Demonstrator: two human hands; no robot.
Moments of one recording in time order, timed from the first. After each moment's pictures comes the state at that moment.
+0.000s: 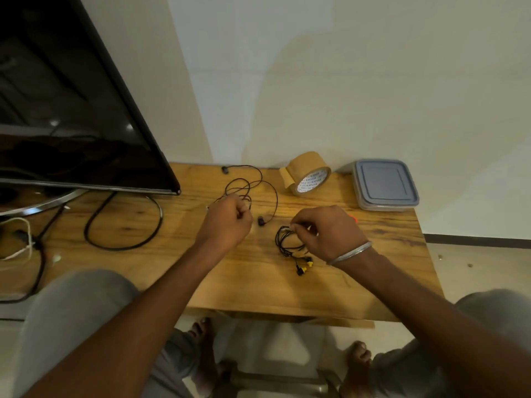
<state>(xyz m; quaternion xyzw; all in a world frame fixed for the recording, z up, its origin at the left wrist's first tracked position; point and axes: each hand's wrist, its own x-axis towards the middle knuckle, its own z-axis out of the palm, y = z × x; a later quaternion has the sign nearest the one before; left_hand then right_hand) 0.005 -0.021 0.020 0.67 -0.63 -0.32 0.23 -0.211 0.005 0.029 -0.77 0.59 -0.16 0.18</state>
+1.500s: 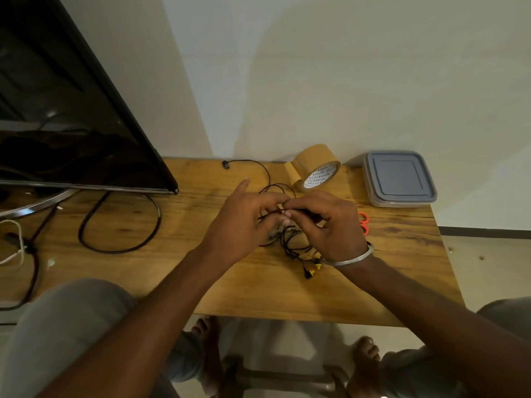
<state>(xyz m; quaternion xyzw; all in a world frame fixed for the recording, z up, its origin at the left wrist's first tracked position) -0.004 -0.026 0.033 0.43 -0.81 -0.28 0.29 -0.196 -0.010 0.012 -0.75 0.45 -0.44 0.17</state>
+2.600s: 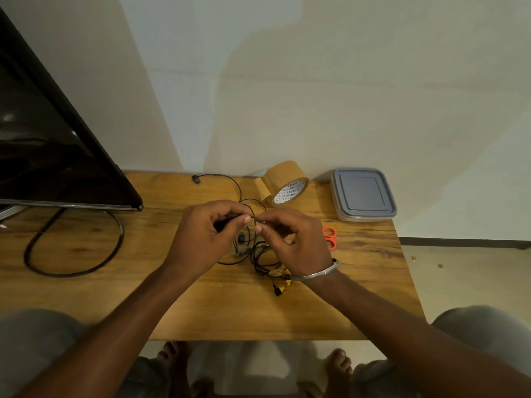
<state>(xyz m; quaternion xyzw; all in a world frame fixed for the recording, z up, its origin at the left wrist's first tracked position) -0.008 -0.027 0.037 0.47 -0.71 -0.32 0.41 -0.195 -0.009 0.010 -0.70 0.49 -0.45 0.25</state>
